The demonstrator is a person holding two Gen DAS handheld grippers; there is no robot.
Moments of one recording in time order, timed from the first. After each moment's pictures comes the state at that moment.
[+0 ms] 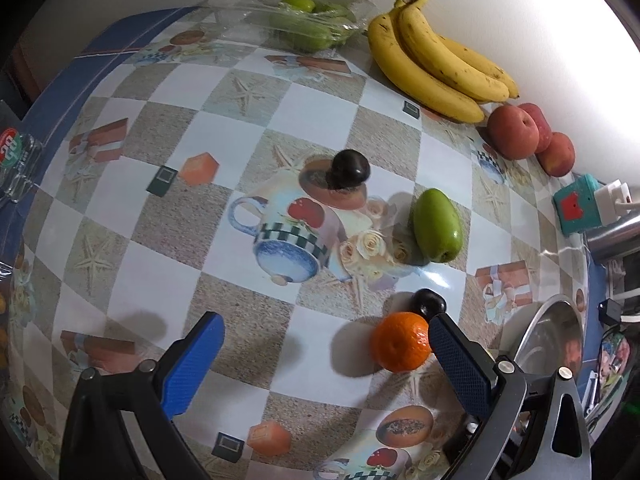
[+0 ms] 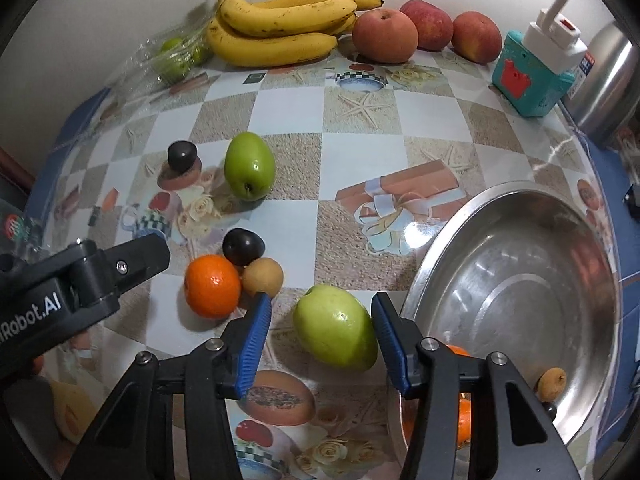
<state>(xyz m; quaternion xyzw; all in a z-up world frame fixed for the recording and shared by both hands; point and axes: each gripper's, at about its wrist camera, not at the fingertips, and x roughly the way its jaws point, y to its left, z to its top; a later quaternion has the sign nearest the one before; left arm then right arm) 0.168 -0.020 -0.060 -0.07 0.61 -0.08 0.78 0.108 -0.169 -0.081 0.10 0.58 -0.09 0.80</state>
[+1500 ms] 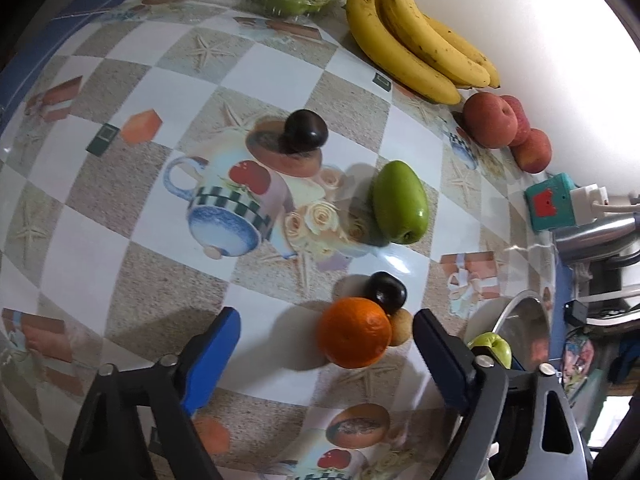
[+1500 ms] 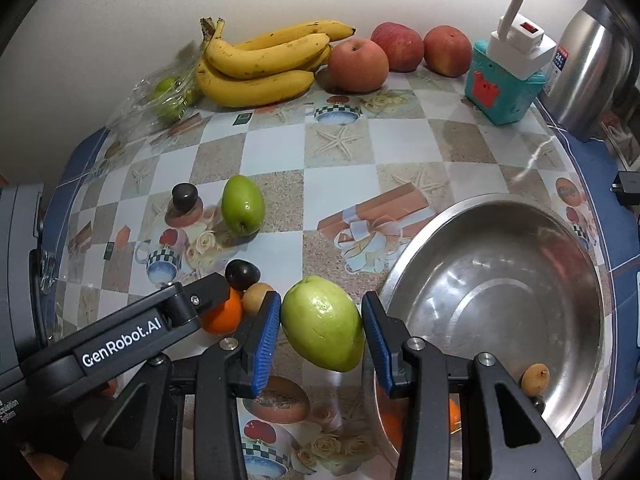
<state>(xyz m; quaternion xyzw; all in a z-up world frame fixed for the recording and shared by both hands) 0.165 -0.035 -0.083 -0.14 0.63 -0.13 0.75 0.097 -0.190 -0.051 0.15 0.54 -0.11 0.82</state>
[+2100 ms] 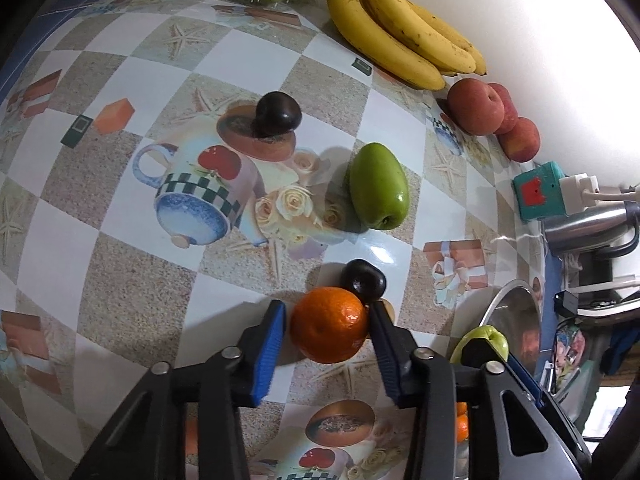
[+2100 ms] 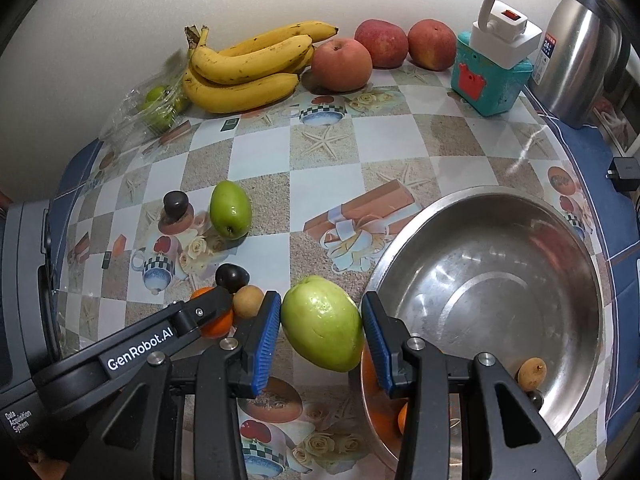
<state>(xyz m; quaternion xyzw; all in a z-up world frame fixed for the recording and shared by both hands) 0.165 -0.048 -0.088 -0.15 0.64 -0.15 0.74 0.093 -0.200 -0.050 0.17 0.54 -0.11 0.82</state>
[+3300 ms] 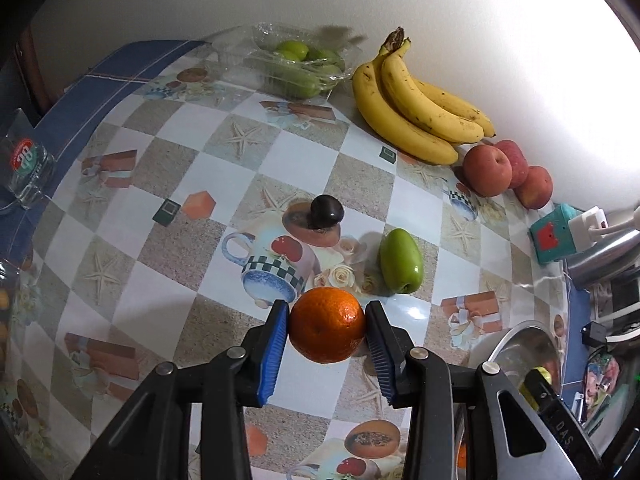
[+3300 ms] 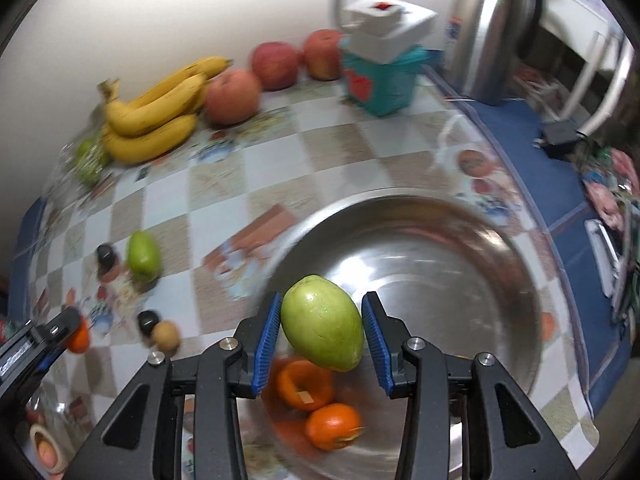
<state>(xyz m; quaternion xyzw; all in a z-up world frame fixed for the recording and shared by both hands) 0.159 -0.026 -0.029 -0.09 0.55 -0.07 0.82 0.061 -0.263 -0.040 0.18 0.51 -0.26 0.80</state>
